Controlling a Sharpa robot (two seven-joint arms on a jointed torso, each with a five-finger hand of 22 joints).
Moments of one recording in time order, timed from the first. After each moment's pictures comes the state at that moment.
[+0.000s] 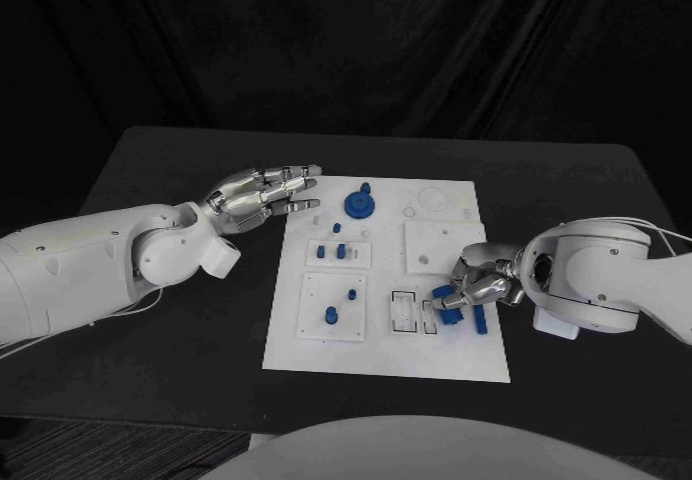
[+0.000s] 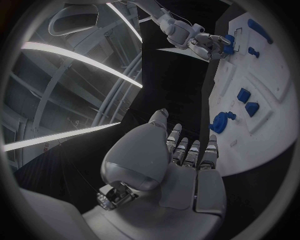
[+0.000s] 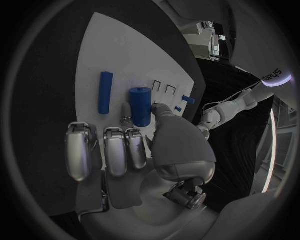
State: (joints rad) left arm 1.26 -0.85 -0.21 1.35 -0.09 0.33 0.43; left_hand 1.47 0.23 -0.18 0.17 0.45 0.43 0.09 0.14 0.05 0.08 0.07 0.09 0.03 0.04 0.13 0.05 0.02 0.16 0.10 0.27 0.05 0.18; right arm 1.30 -1.07 -0.21 1.90 -1.04 0.06 -0.57; right_hand 1.15 0.01 0.00 0.18 0.74 0.78 0.13 0.54 0.68 1.47 0.03 1.57 1.31 1.47 -0.05 1.56 1.31 0.02 1.46 0.06 1.50 1.31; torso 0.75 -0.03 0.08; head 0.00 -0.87
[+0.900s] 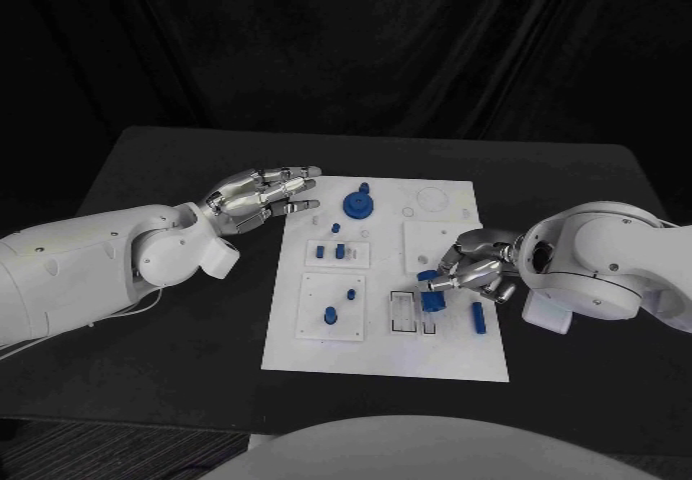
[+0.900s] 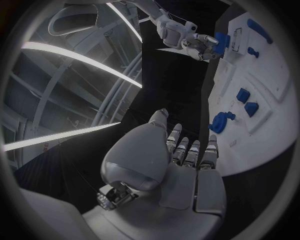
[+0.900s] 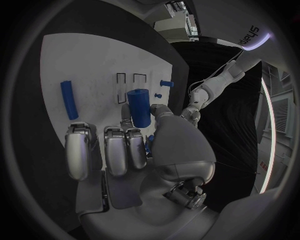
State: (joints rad) left arm 1.26 -0.85 -0.21 1.34 -0.09 0.33 0.43; left_hand 1.47 0.23 -0.18 0.17 0.45 0.43 0.09 0.14 0.05 0.09 0.08 0.10 0.03 0.04 0.13 0.05 0.02 0.16 0.10 0.27 0.05 0.18; right arm 1.36 -1.07 -0.21 1.92 -0.76 -0.01 -0.57; right_hand 1.14 0.02 0.01 0.19 0.78 0.76 0.10 0.55 0.68 1.46 0.02 1.57 1.31 1.47 -0.05 1.55 1.31 0.02 1.46 0.06 1.50 1.31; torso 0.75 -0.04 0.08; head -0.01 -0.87
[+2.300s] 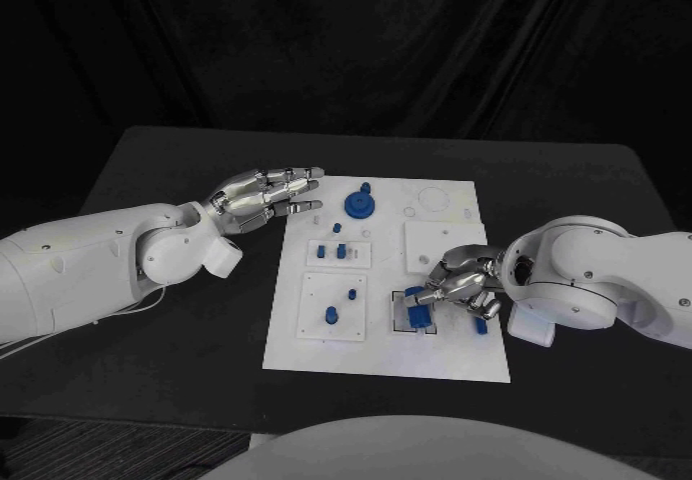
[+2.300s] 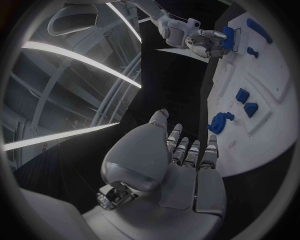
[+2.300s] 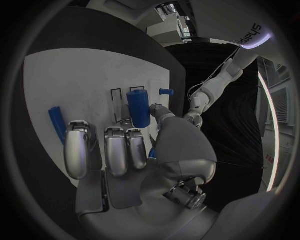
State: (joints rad) left arm 1.26 -0.84 -0.21 1.33 -0.09 0.33 0.42; left_hand 1.48 0.23 -0.18 0.17 0.45 0.42 0.10 0.14 0.05 0.09 0.08 0.10 0.03 0.04 0.13 0.05 0.02 0.16 0.10 0.27 0.05 0.18; right arm 1.31 -1.01 -0.21 1.90 -0.70 0.00 -0.58; right_hand 1.04 0.02 0.15 0.09 0.63 0.73 0.10 0.53 0.63 1.47 0.02 1.57 1.31 1.47 -0.05 1.54 1.31 0.02 1.46 0.06 1.46 1.31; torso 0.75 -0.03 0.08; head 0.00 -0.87
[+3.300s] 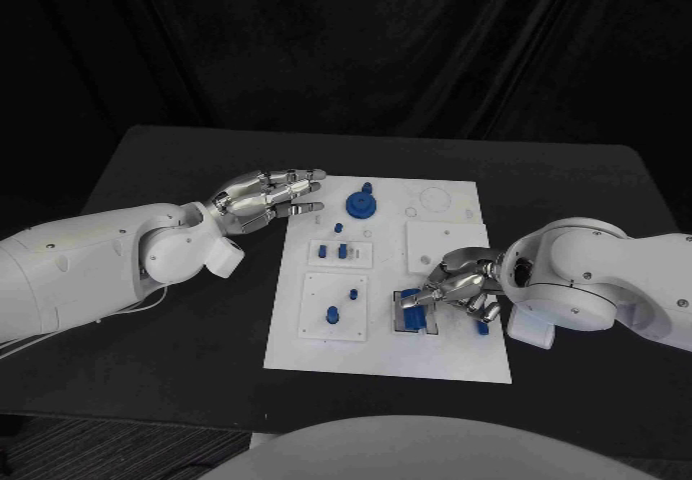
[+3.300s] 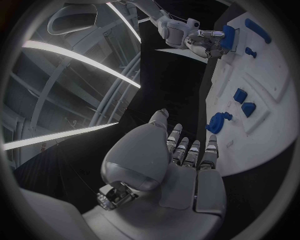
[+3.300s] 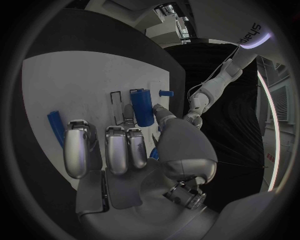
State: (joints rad) left arm 1.26 -0.84 -0.21 1.33 -0.09 0.34 0.41; left_hand 1.48 0.23 -0.18 0.17 0.45 0.42 0.10 0.14 0.05 0.09 0.08 0.10 0.03 0.04 0.13 0.05 0.02 0.16 0.10 0.27 0.05 0.18; right arm 1.31 -1.00 -0.21 1.89 -0.69 0.00 -0.58; right_hand 0.94 0.00 0.19 0.07 0.22 0.72 0.09 0.55 0.57 1.47 0.02 1.57 1.31 1.47 -0.05 1.54 1.31 0.02 1.46 0.06 1.44 1.31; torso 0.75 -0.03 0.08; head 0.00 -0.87
